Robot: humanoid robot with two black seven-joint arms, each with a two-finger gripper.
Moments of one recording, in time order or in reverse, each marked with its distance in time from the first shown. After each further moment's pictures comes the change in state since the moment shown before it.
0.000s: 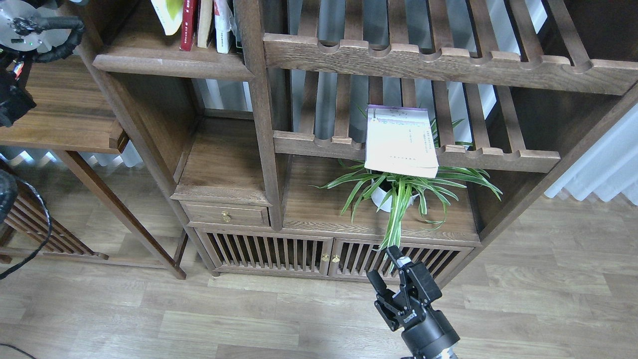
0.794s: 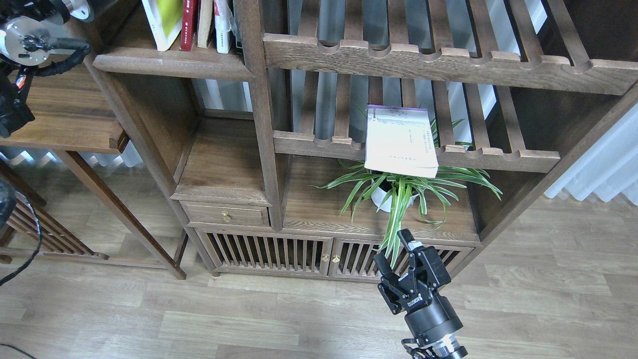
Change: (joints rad) left arm 0.011 -0.010 0.069 0.015 0.040 0.000 -0.017; right arm 0.025 0.005 0.026 -0.002 0.086 0.000 -0.004
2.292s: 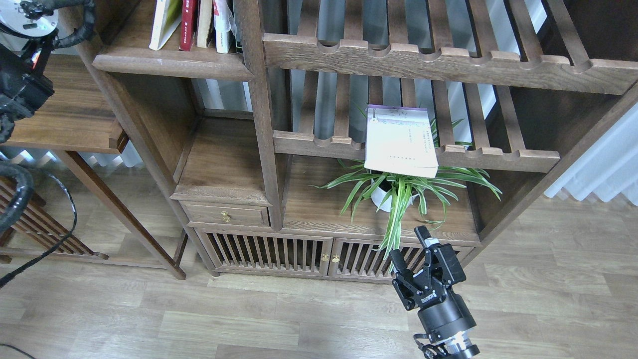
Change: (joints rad) left arm 0.057 0.026 -0.297 -0.252 -0.200 0.000 0.018; right arm -0.017 -0.005 0.041 0.006 0.003 0.000 0.004
